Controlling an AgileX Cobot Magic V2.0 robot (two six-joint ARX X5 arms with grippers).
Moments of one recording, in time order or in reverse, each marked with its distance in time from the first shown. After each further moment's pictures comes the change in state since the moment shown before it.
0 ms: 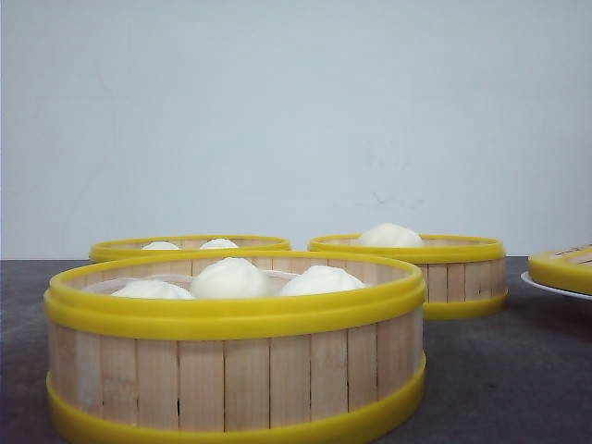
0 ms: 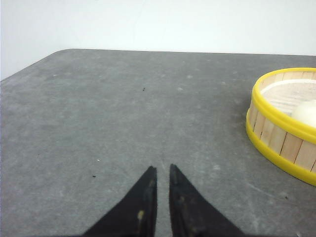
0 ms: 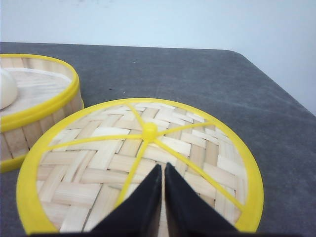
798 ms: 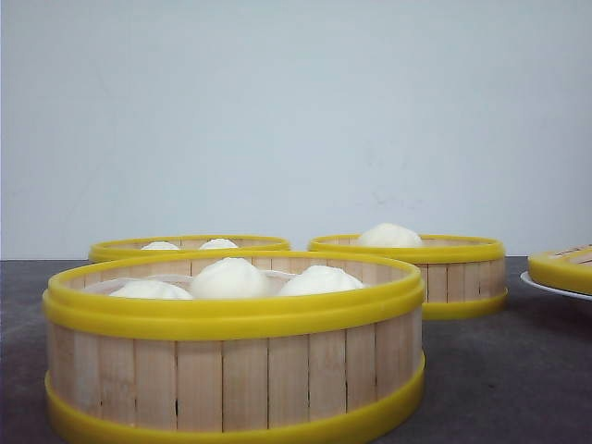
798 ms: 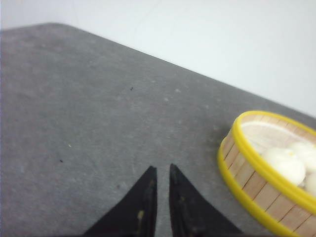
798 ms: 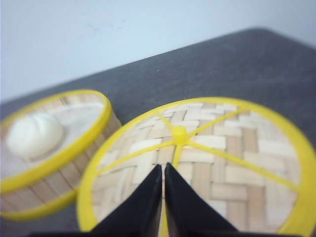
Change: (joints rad) left arm 0.000 0.000 0.000 0.029 0.016 -0.355; right arm 0.001 0.000 0.000 0.025 -0.090 0.399
